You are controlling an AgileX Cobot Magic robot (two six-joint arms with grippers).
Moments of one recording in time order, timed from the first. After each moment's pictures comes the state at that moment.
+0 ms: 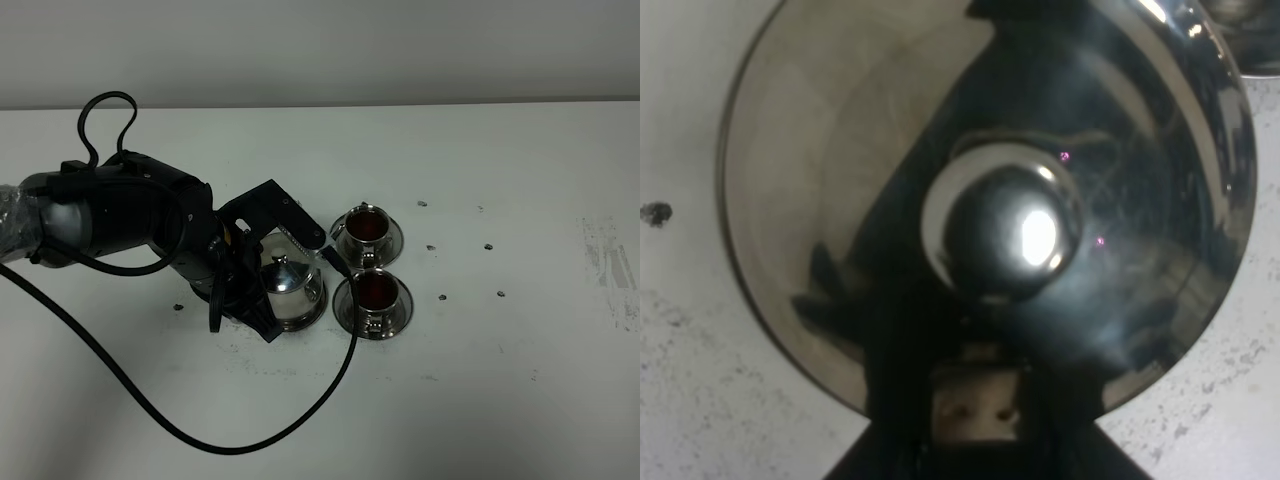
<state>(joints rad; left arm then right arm) -0.55 1.88 -1.13 0.01 0.52 0.35 -0.04 0.02 -0.52 0.03 1.12 -0.01</state>
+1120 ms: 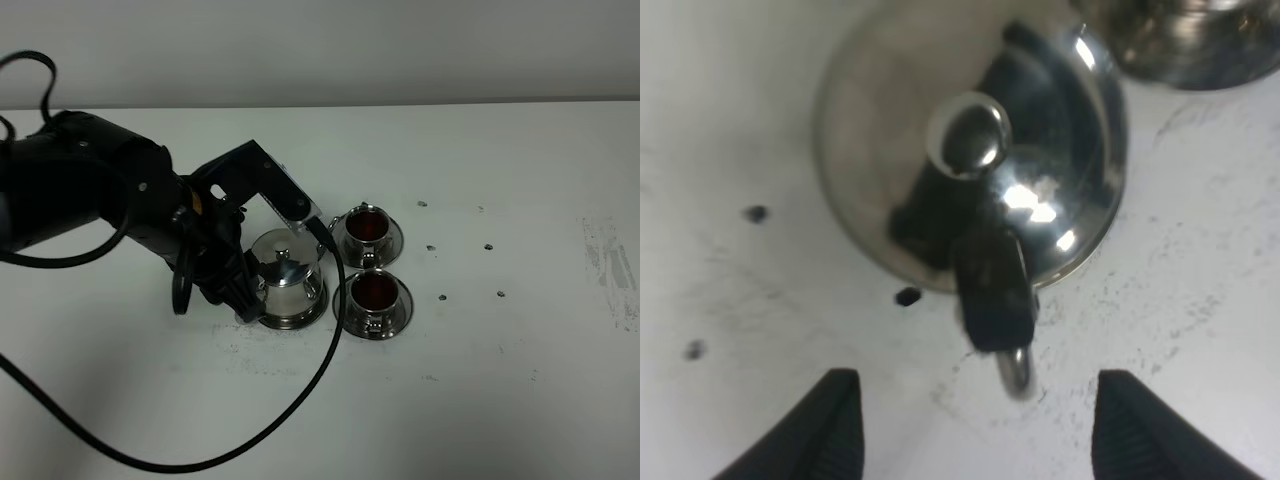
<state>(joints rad) -0.55 1.69 -1.14 0.02 0.61 0.38 -0.04 0.02 -0.52 0.03 1.12 -0.01</state>
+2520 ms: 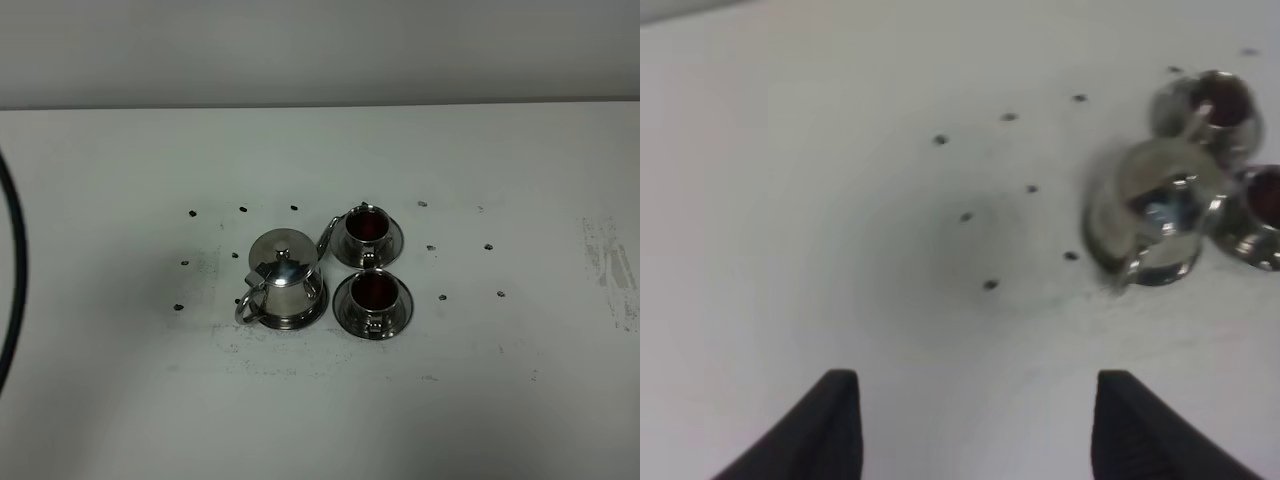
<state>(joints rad) -0.41 0.84 -1.08 0.20 1.03 -0.23 -0.04 0.02 -0.52 0.03 1.12 -0.01</state>
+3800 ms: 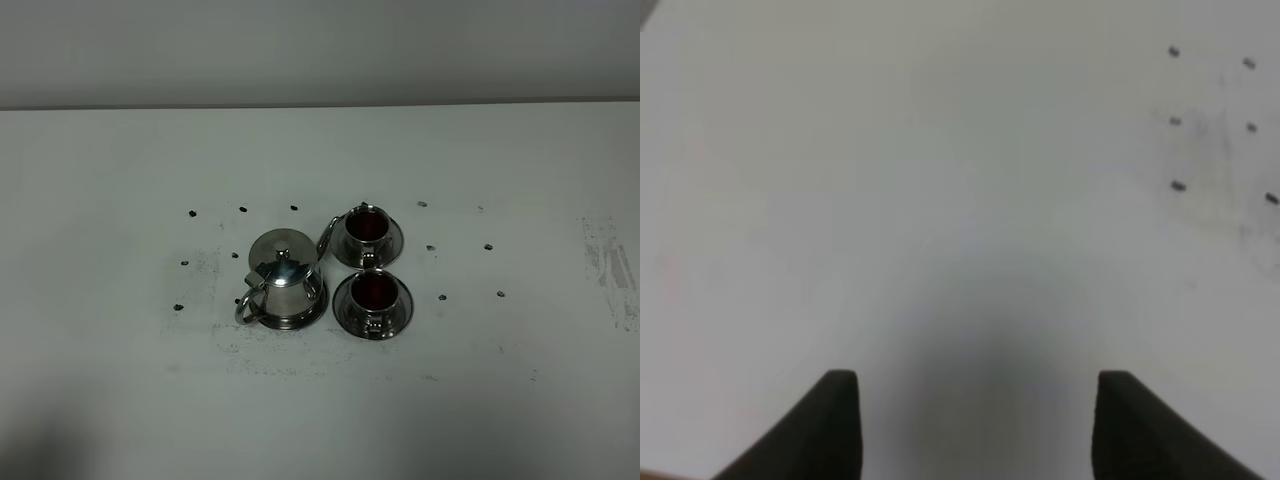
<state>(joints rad) 0.02 0.00 -0.46 0.10 1.07 -0.22 -0.04 0.02 -0.52 0.03 1.12 -0.01</state>
